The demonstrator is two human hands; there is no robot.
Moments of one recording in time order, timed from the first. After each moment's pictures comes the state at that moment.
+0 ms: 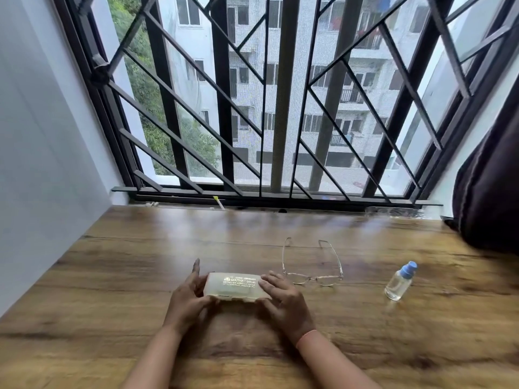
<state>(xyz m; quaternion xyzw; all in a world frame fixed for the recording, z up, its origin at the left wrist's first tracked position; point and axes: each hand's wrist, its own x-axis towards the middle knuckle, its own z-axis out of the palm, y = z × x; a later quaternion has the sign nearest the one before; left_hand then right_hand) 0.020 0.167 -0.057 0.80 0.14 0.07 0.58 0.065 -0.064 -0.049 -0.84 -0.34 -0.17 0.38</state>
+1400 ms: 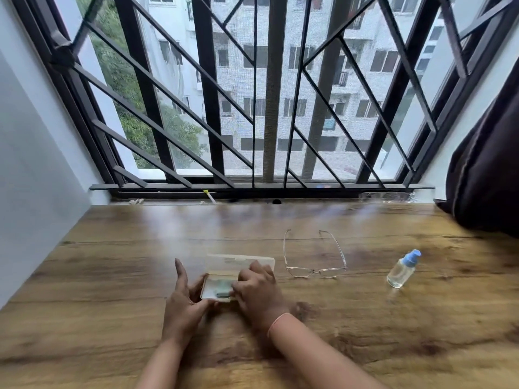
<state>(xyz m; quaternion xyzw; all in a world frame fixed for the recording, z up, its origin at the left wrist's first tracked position) 0.023 0.170 -0.075 0.79 0.16 0.13 0.58 0.061 0.000 -0.019 -0.93 -0.33 -0.15 0.09</state>
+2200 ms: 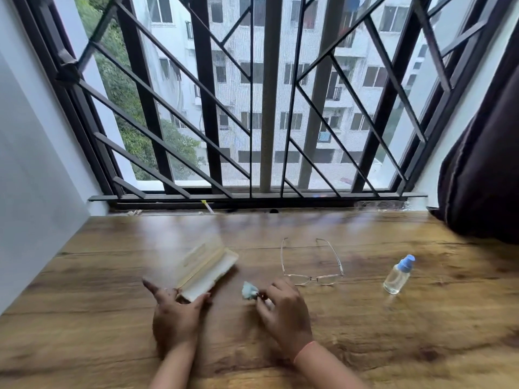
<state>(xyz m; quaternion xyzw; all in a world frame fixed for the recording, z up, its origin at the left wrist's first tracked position) 0.021 0.153 -0.058 0.79 0.36 0.26 0.43 0.042 -0.042 -0.024 -0.91 -0.20 -0.20 0.30</state>
